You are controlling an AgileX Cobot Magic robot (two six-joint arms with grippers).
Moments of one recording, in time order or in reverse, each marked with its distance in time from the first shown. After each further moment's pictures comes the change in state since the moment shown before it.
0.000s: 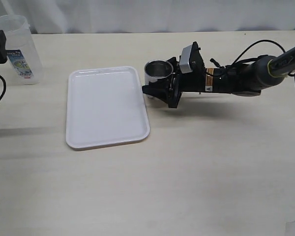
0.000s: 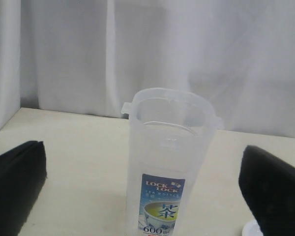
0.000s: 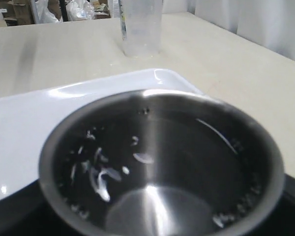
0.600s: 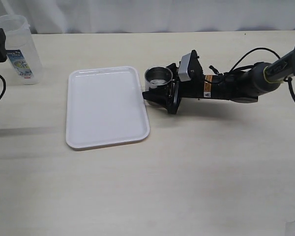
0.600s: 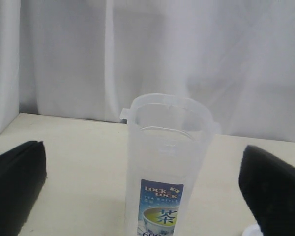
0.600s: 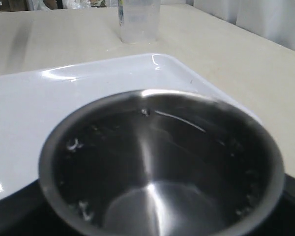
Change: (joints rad) left arm 0.000 0.000 0.000 0.004 -0.015 0.000; right arm 0.000 0.047 0.000 0.030 0.000 -0.076
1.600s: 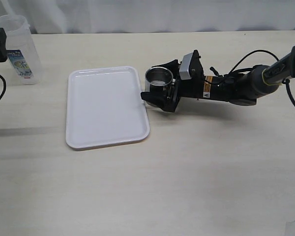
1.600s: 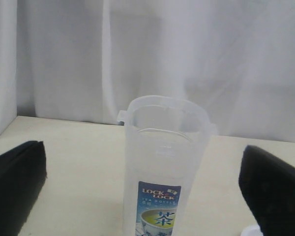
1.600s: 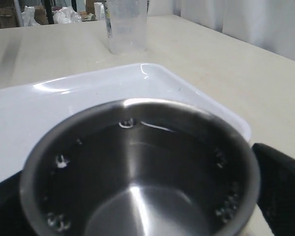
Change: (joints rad) left arm 0.000 0.000 0.000 0.009 -0.007 0.000; right arm 0.000 0.016 0.000 0.058 -0.024 0.000
